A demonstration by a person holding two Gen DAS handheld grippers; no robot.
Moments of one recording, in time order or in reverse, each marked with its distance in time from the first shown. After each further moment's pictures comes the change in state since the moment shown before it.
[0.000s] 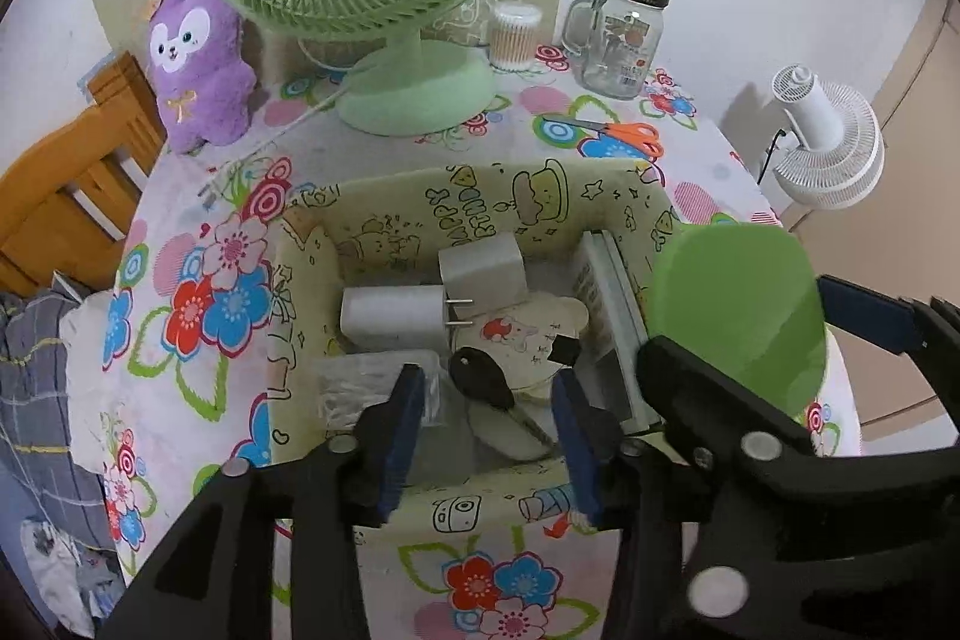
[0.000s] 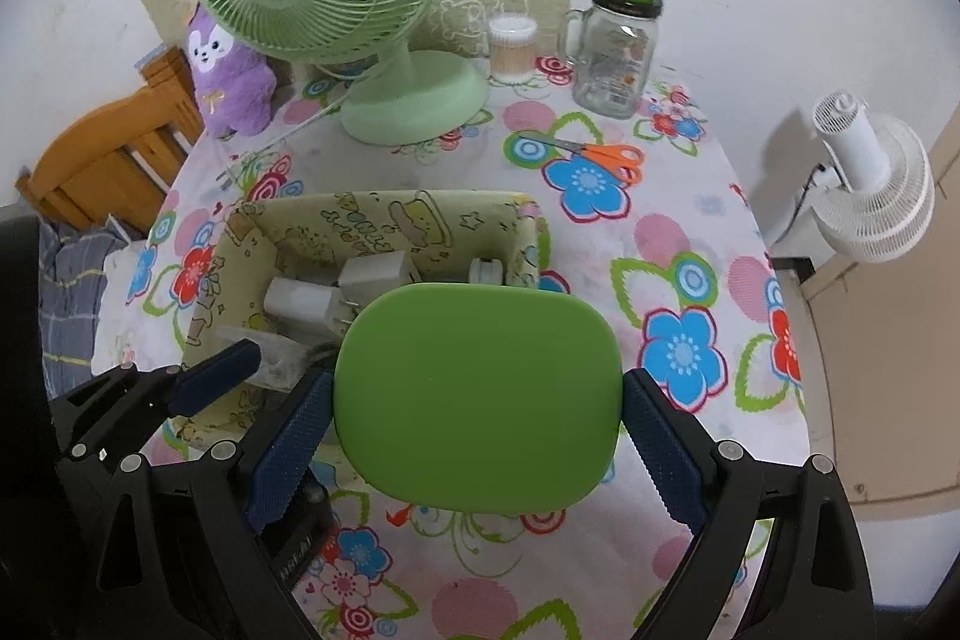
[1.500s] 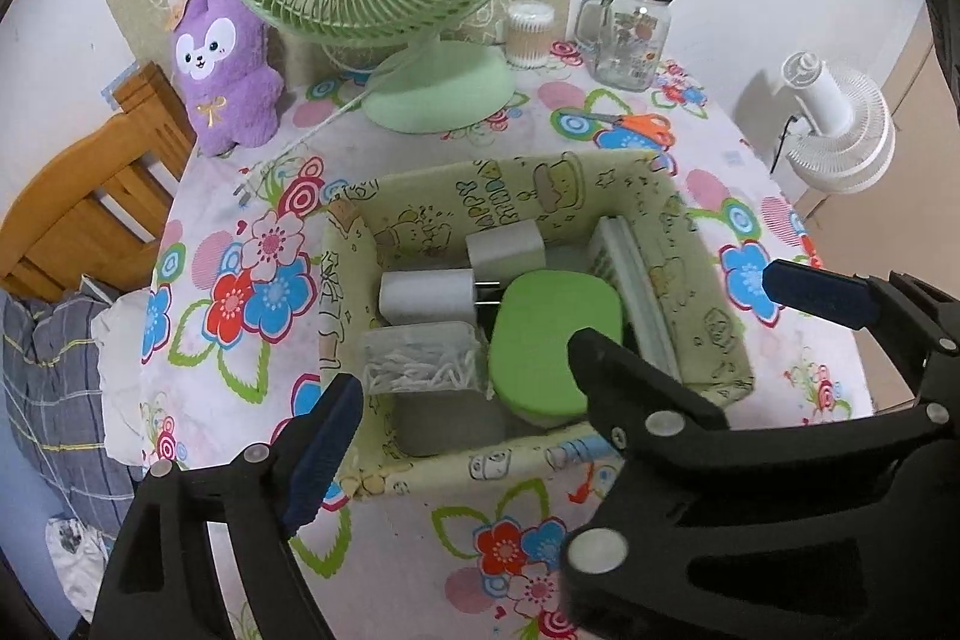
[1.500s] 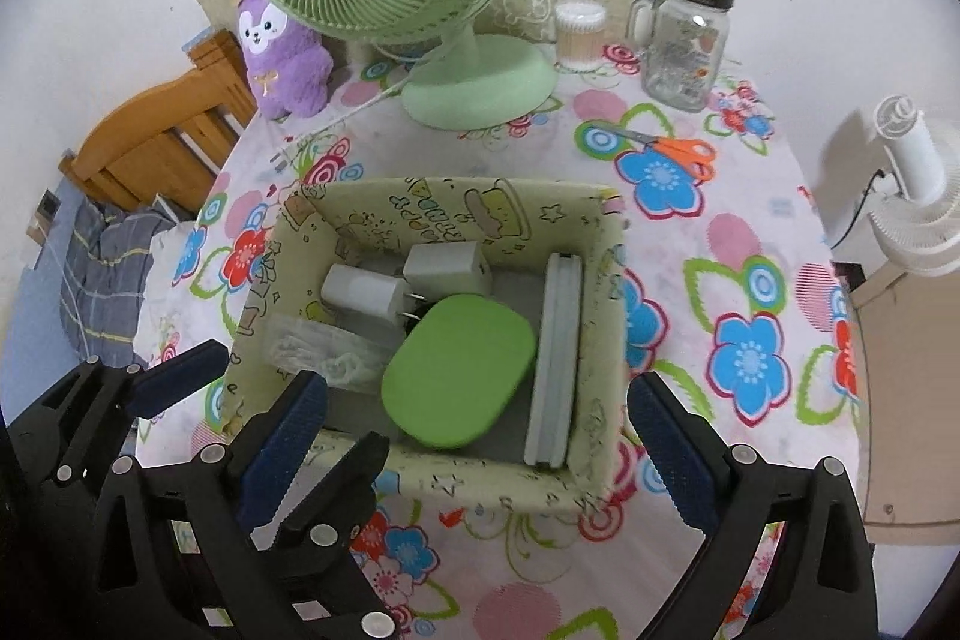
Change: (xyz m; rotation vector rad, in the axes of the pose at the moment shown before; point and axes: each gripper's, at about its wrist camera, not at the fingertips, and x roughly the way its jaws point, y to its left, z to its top) left arm -0.024 -0.001 -0.007 0.033 0.009 0.064; right arm 0.003 0.008 0.000 -0.015 0.025 0.121
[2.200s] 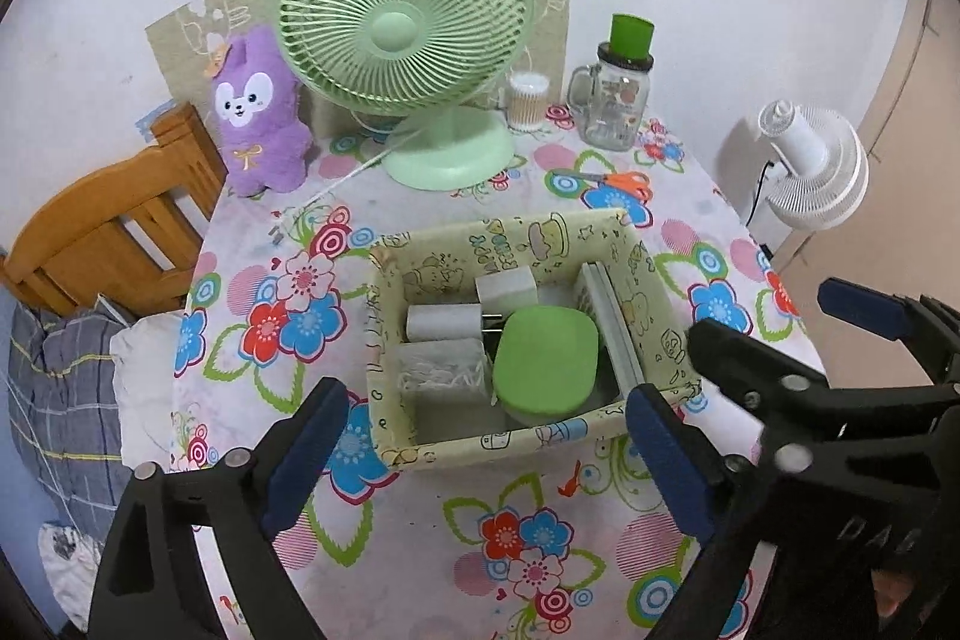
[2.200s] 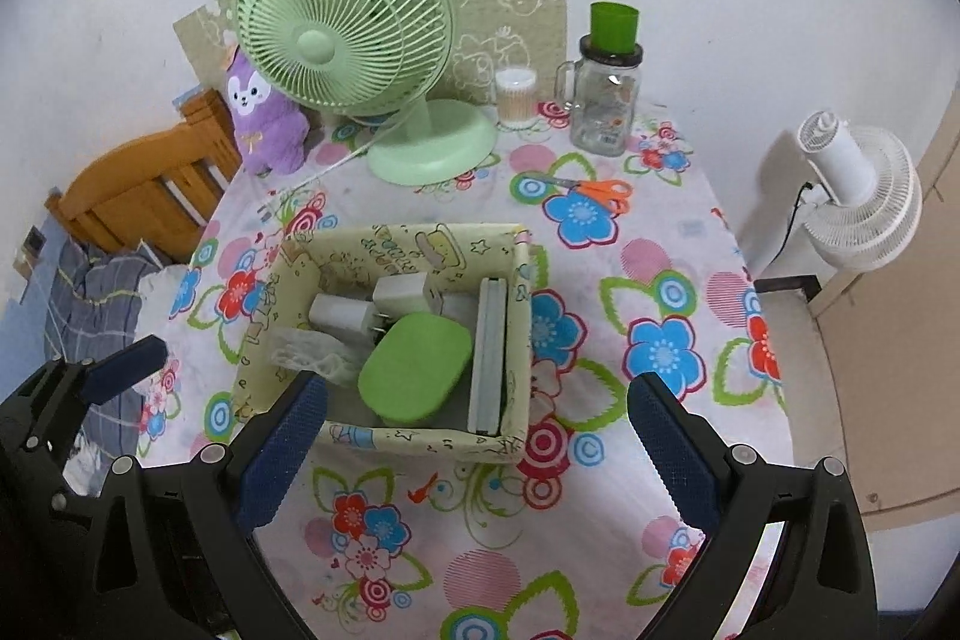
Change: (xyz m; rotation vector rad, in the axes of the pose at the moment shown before) left arm -0.056 0.009 -0.013 -0.016 -0.131 -0.006; right arm -0.069 -0.017 -0.020 0.039 -0.129 -0.082
